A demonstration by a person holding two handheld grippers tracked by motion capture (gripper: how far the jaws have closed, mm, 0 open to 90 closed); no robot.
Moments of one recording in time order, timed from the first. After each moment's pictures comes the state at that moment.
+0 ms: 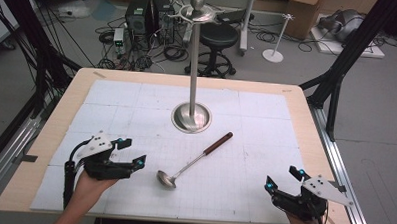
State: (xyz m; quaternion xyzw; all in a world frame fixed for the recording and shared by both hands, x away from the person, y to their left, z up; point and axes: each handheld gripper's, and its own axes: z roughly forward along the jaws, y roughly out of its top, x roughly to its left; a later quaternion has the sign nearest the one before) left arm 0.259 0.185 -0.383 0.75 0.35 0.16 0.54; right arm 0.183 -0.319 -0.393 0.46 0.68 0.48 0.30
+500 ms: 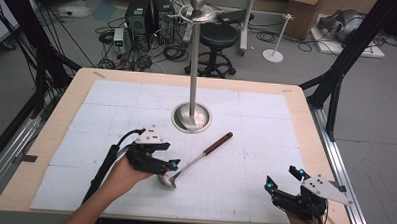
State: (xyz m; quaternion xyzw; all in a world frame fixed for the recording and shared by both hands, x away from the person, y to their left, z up) left arm 0.292 0.096 -0.377 0.86 0.27 0.08 0.43; right arm 0.184 -0.320 -0.393 0.46 0.69 0.48 0.30
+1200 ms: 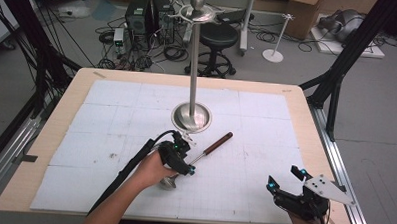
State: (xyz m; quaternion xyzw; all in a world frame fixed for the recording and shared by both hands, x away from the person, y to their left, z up) left arm 0.324 0.034 -0.407 0.92 0.28 0.04 0.28; right arm 0.184 -0.324 -0.393 0.46 0.68 0.48 0.30
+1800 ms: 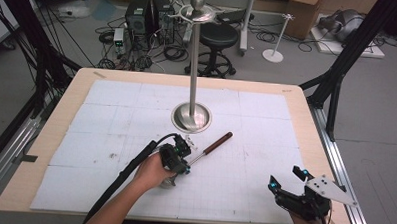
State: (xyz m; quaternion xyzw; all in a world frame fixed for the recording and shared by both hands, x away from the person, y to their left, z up) left arm 0.320 0.029 -0.415 0.93 0.27 0.04 0.23; right arm 0.183 -0.327 -0.393 0.47 0.68 0.48 0.30
